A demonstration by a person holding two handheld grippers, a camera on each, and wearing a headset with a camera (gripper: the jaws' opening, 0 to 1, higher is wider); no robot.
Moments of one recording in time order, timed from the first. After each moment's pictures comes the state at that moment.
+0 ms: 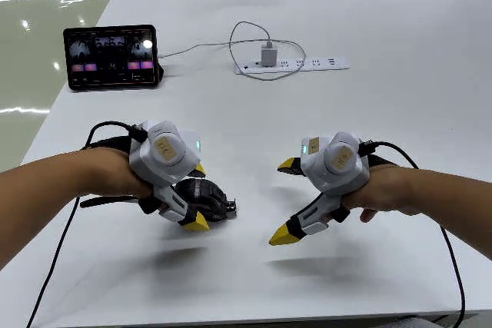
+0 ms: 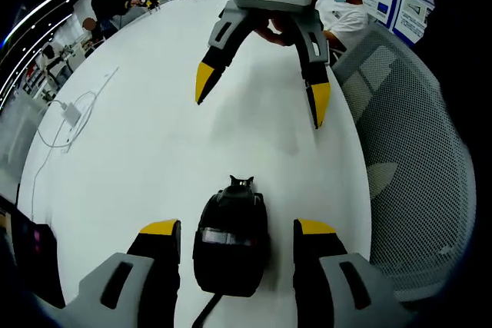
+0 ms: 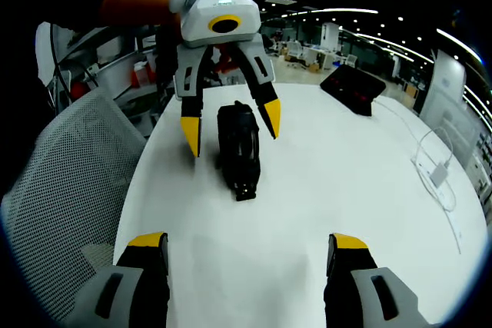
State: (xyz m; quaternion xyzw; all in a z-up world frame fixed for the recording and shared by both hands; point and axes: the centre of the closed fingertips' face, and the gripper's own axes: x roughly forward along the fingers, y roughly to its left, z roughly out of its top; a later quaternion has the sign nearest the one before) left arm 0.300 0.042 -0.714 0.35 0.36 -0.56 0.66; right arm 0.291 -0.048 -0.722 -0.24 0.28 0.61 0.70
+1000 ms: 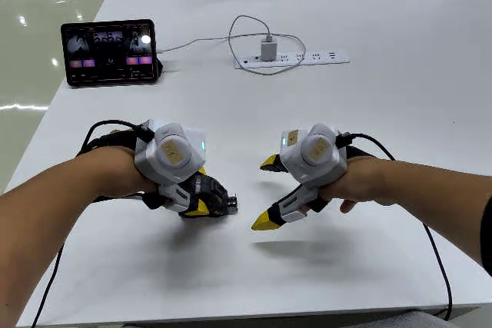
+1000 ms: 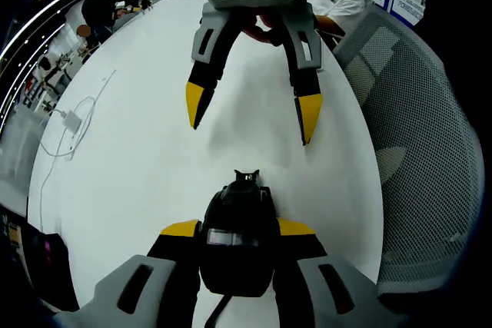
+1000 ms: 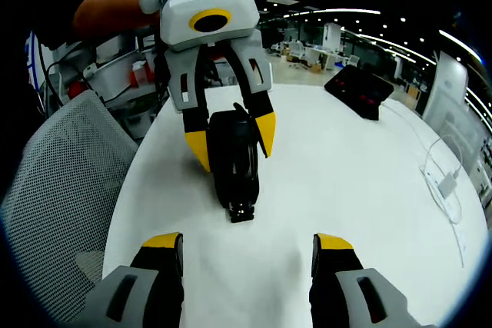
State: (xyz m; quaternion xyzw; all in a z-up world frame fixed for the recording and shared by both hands) left arm 0.307 0.044 -0.721 0.40 0.35 -0.55 0.65; right arm 0.300 -0.013 -0.731 -0.25 0.28 0.62 0.69
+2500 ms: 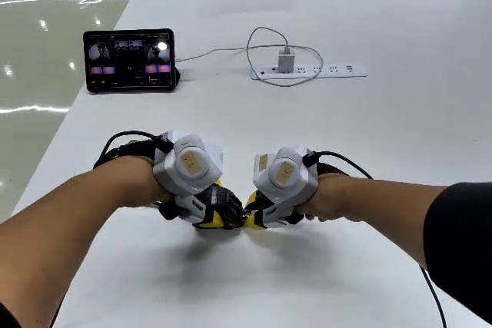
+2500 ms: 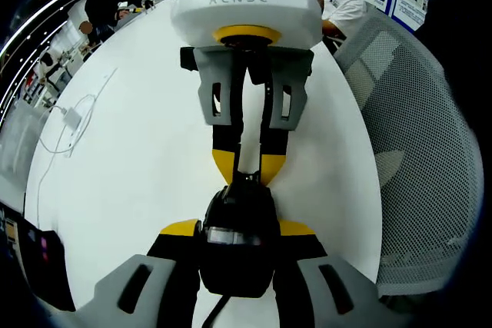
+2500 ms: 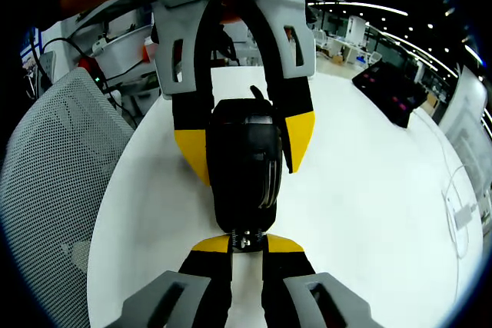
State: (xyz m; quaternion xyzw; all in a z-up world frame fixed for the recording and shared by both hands) left arm 0.308 0.045 -0.722 0.38 0.35 -0.55 0.65; right arm 0.298 0.023 -0.757 -0.30 0.30 0.64 0.65
